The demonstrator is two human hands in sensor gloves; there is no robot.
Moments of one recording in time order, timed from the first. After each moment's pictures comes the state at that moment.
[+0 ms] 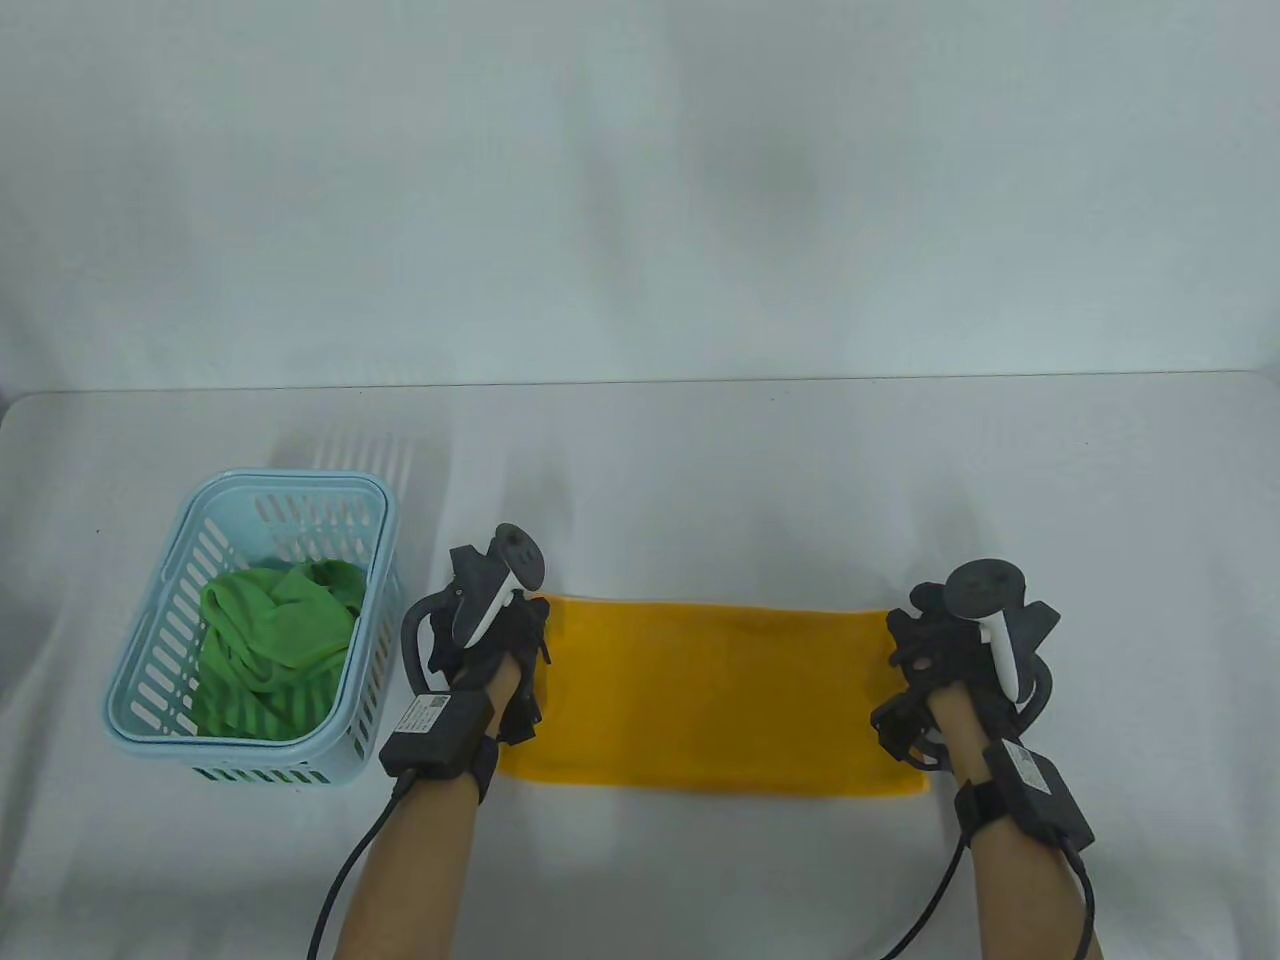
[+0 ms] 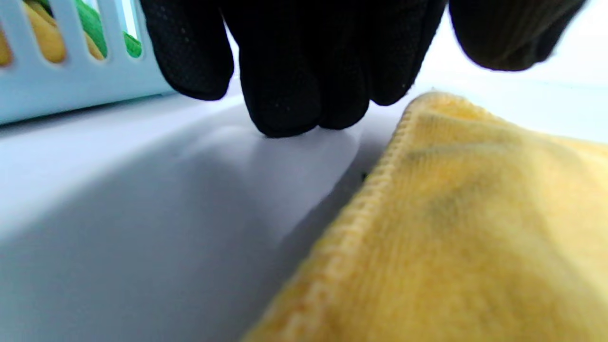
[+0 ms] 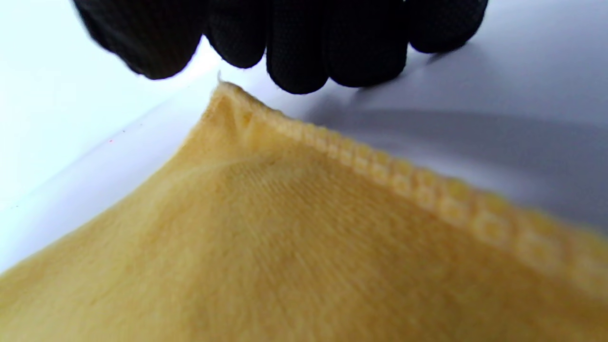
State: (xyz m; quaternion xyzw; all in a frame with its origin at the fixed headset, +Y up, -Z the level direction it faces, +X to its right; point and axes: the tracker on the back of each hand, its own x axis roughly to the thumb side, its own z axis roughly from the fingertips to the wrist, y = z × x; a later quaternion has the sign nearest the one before) left_hand -0.174 -0.746 -0.444 -0.14 0.16 0.06 0.98; right_hand 0.286 -0.754 -0.401 -0.29 0.07 0.91 0.28
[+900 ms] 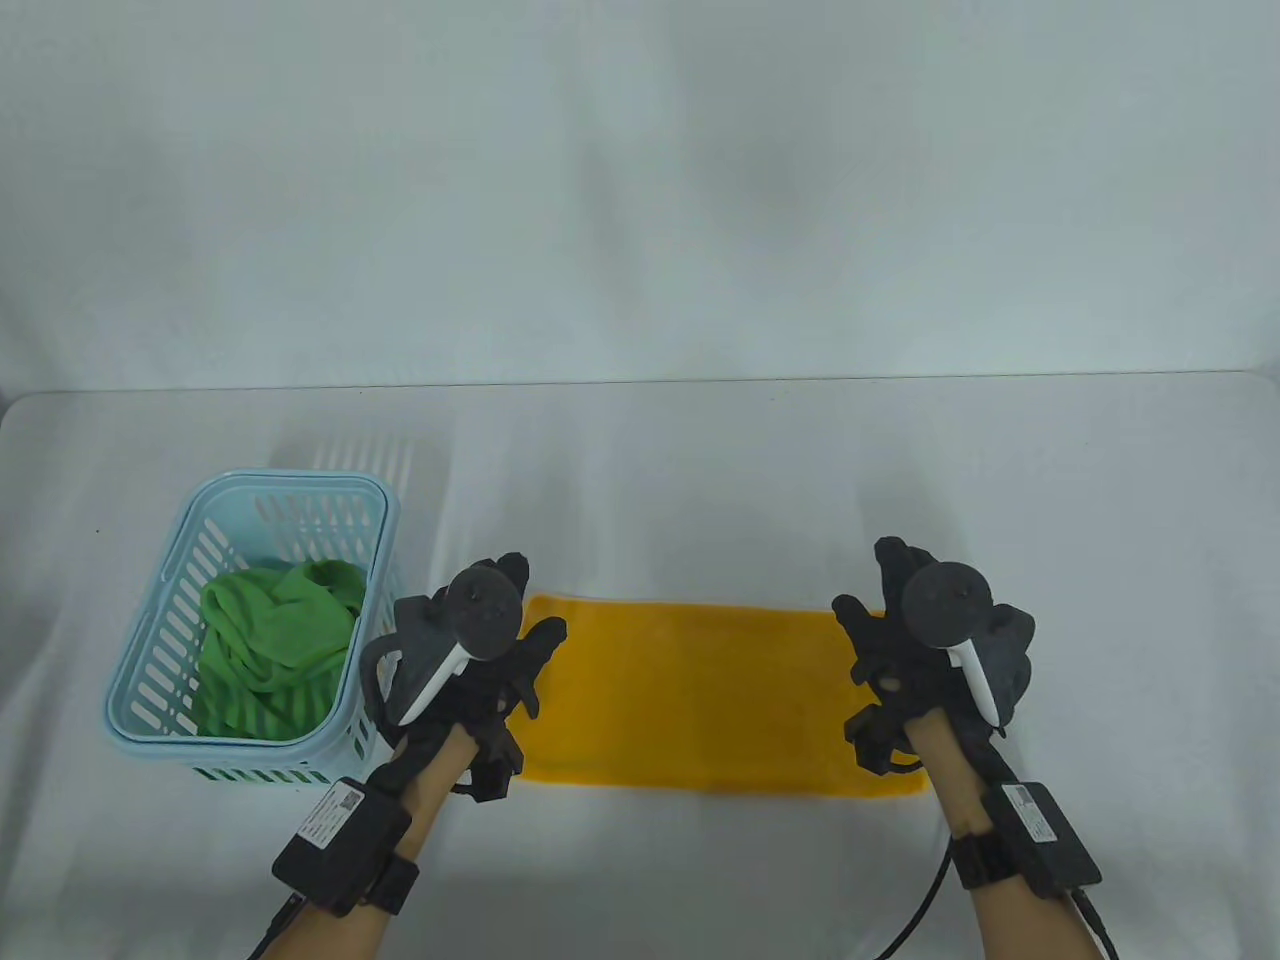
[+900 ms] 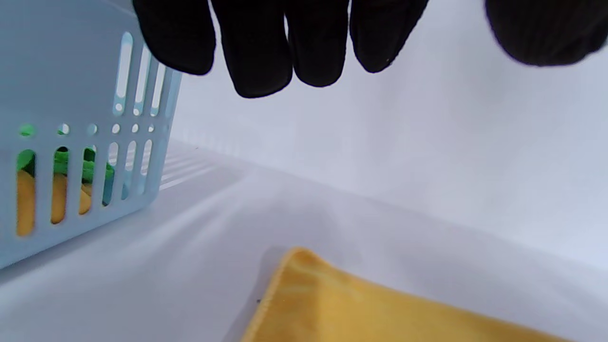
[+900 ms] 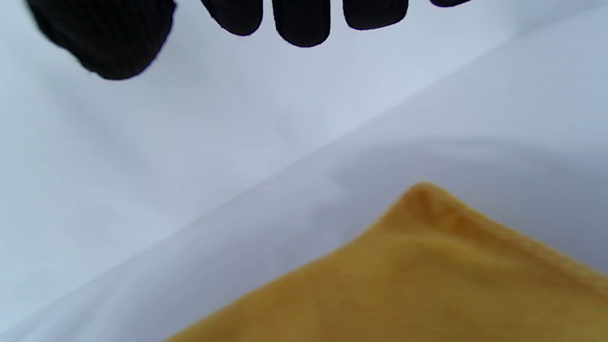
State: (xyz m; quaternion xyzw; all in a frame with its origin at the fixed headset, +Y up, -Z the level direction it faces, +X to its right) left_hand -0.179 -0.653 -0.342 -0.01 0.00 0.17 0.99; right_hand 0.215 -0.677 -0.362 -0.12 -0.06 0.96 0.26
